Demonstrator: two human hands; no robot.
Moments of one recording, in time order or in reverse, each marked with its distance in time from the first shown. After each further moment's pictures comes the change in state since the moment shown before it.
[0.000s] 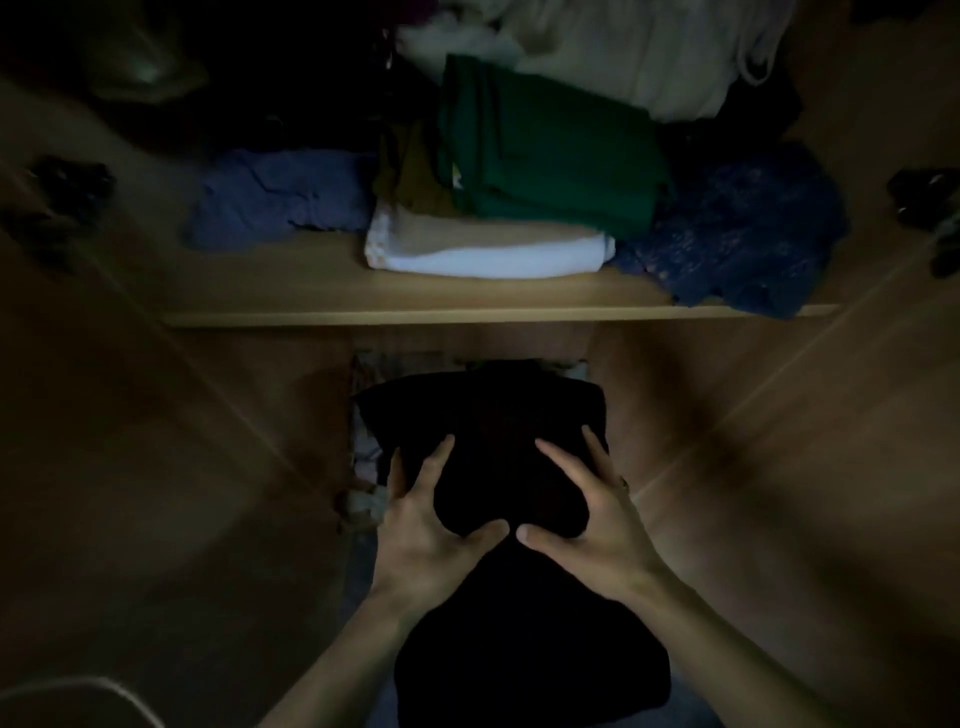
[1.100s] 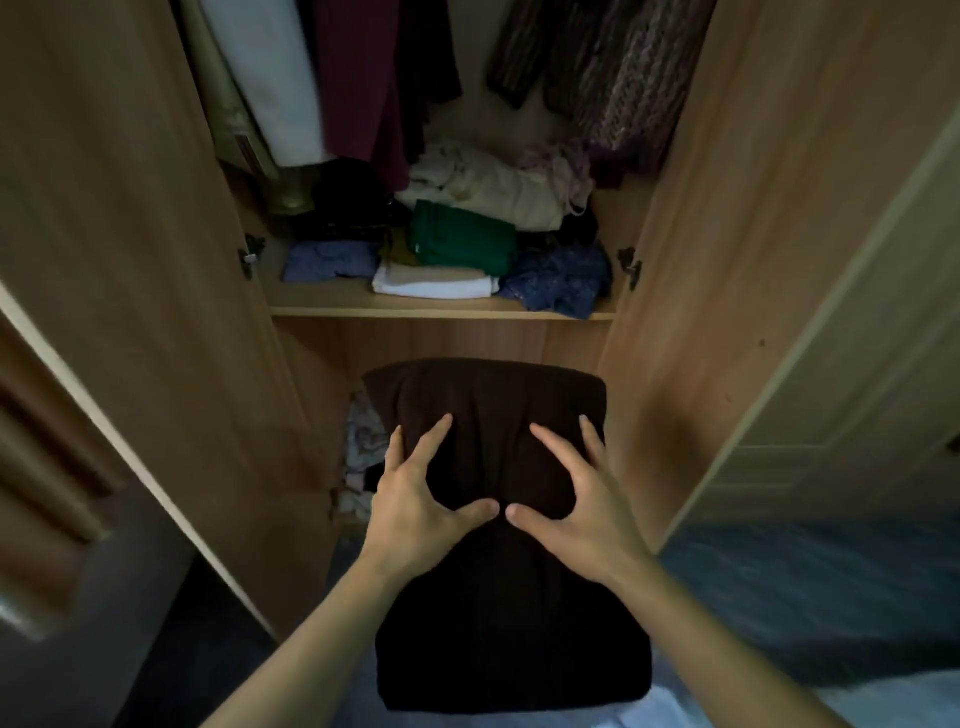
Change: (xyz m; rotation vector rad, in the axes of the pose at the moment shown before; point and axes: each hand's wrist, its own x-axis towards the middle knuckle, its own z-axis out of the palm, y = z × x) left_hand -0.351 0.165 -0.026 -0.019 0.103 0.174; right_hand -0.367 -0.092 -0.104 -0.103 0.215 -0.125
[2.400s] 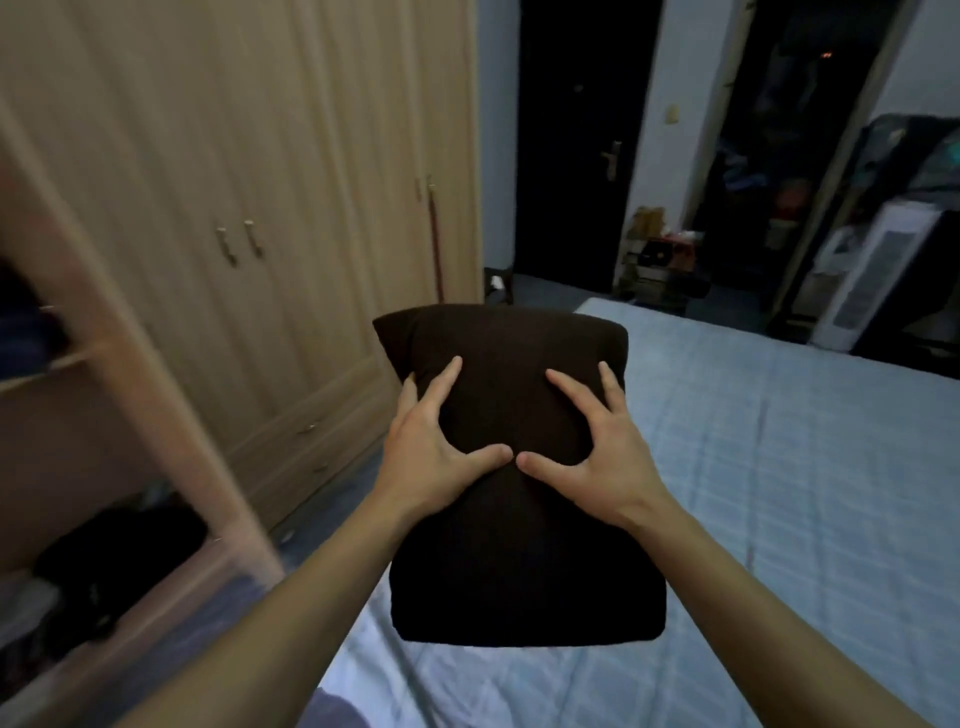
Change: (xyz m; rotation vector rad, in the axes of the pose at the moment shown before) left_hand -0.391 0.350 0.301 -0.119 -0.685 0.686; right_hand -0.584 0.106 -0.318 -0.224 0.744 0.601
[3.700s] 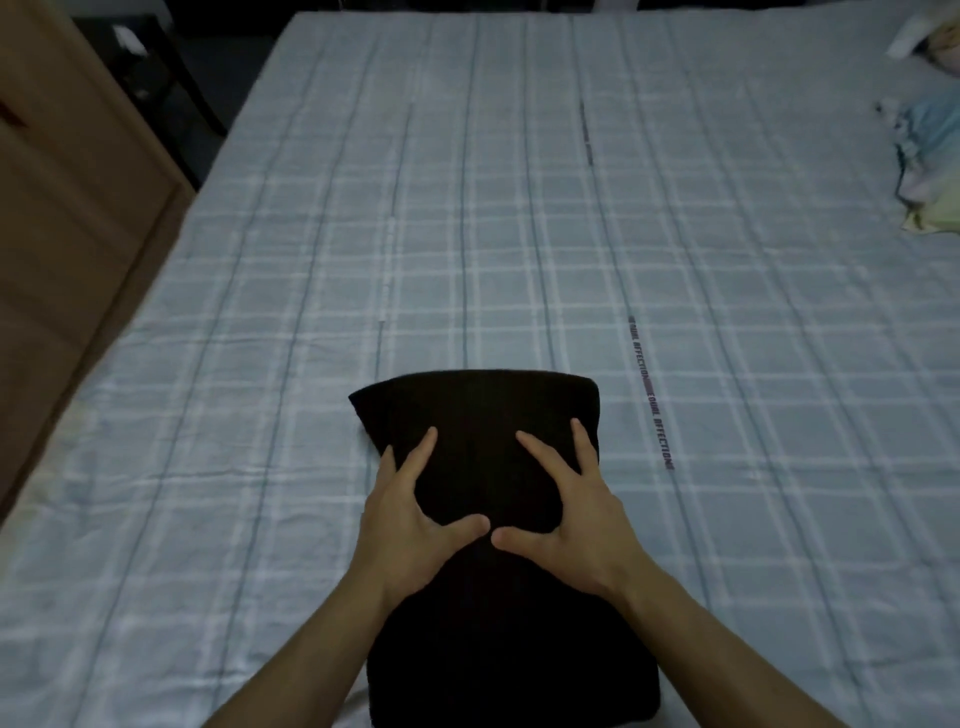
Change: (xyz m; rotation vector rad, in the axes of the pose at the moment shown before) left_hand 0.049 -0.249 0.456 -0.097 -0.750 -0.124; right_hand -0.064 0.426 0.198 0.064 -0.062 0.713
